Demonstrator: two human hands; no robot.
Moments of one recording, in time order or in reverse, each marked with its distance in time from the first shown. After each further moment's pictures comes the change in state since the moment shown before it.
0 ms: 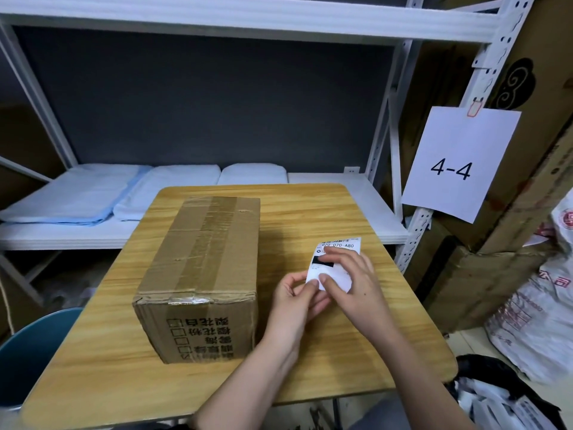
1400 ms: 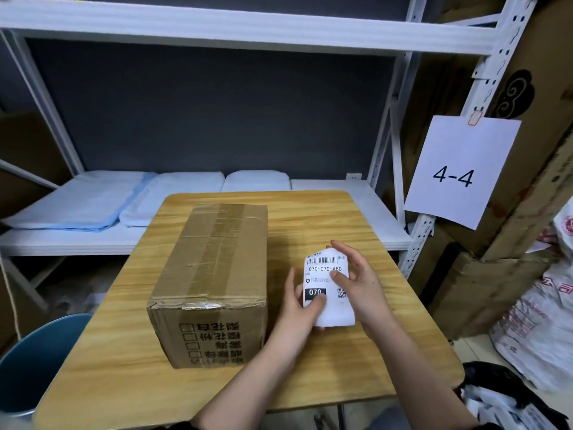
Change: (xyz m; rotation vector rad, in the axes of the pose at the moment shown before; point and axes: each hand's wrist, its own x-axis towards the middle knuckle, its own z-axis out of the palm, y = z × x) left_hand 0.009 -0.009 -0.021 0.352 -0.088 0.105; right_hand 0.014 -0.015 0.004 0.708 0.018 0.431
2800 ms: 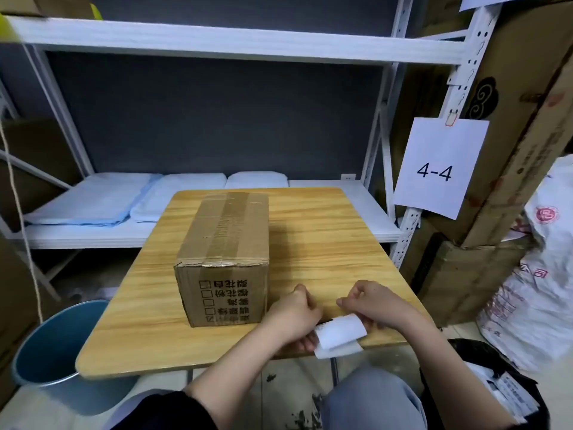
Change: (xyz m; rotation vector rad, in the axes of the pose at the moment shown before) left_hand -0.055 0.013 -0.004 0.800 -0.230 -0.236; right_hand -0.068 -0.021 -0.038 -0.921 -0.250 0.349
